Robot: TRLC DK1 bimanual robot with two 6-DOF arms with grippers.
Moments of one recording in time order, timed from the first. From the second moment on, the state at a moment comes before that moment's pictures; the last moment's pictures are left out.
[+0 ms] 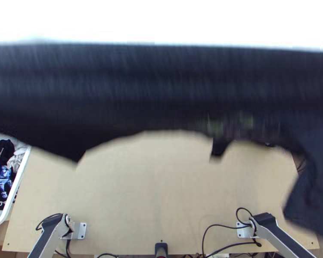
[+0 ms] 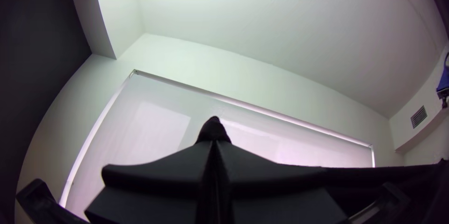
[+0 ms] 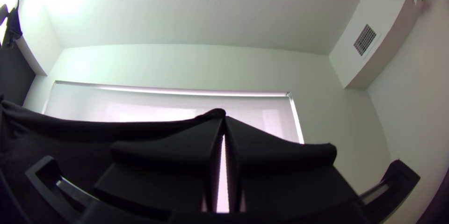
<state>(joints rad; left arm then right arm) 0.38 0.89 1.99 -0.25 0.04 -0.48 0.23 0.91 2.13 -0.30 0.24 -0.18</state>
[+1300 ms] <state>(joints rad) 0.29 0.96 0.73 0.22 0.03 -0.39 0.29 0.88 0.73 0.26 0.25 0.16</state>
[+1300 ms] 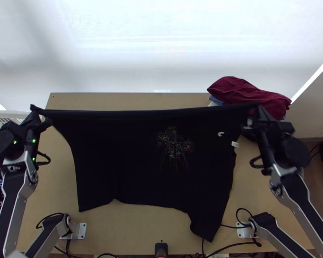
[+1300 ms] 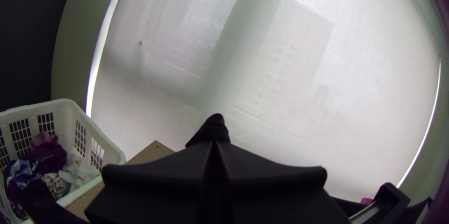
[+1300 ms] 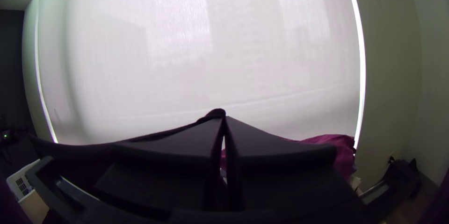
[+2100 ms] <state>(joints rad) 0.20 1.65 1.12 0.31 -0.04 -0.39 0.25 1.52 1.04 0.40 0.25 0.24</state>
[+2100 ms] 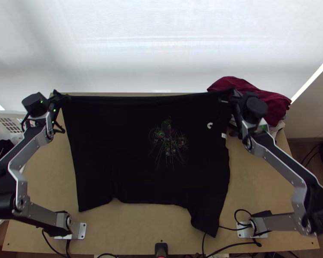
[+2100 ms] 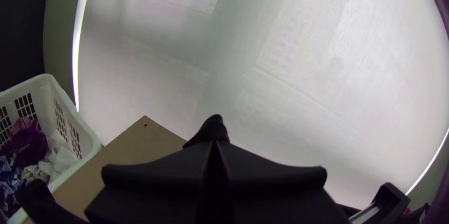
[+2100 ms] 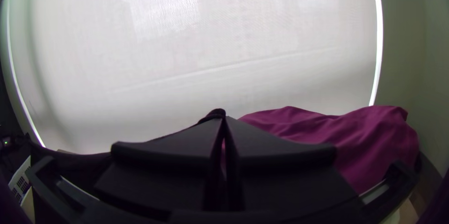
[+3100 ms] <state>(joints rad) 0.20 1.69 1.36 -0.13 0.06 -0.39 0.24 1.46 1.41 -0.39 0.12 0.51</state>
